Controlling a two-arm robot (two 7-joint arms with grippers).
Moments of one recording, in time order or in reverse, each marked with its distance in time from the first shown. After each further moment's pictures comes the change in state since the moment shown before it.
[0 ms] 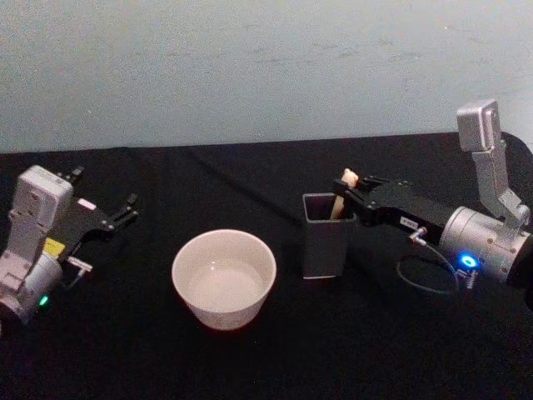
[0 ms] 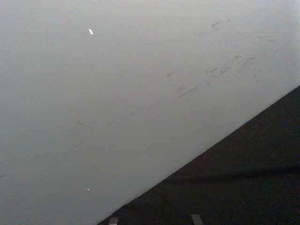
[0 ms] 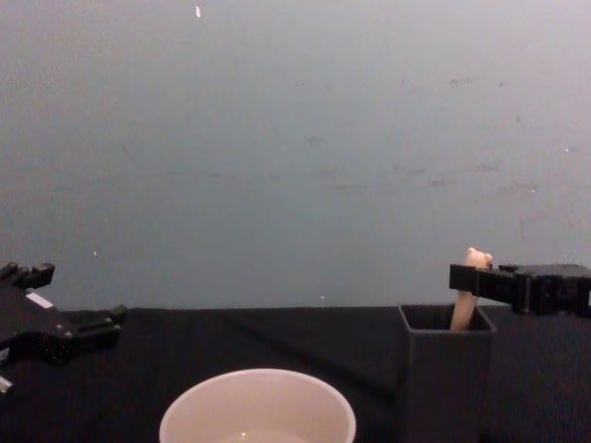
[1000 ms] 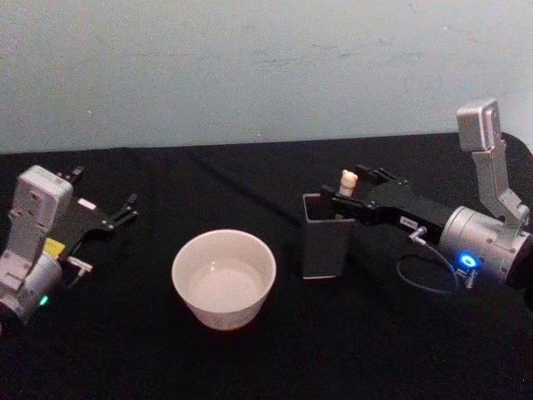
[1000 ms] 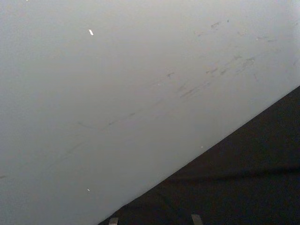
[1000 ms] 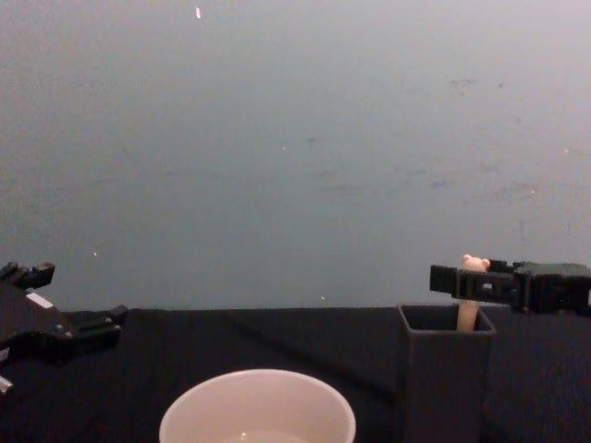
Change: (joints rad) left arm 0.000 0.000 0.000 0.000 0.000 0.000 0.000; right arm 0.000 0.000 0.000 0.000 0.000 -0.001 0.000
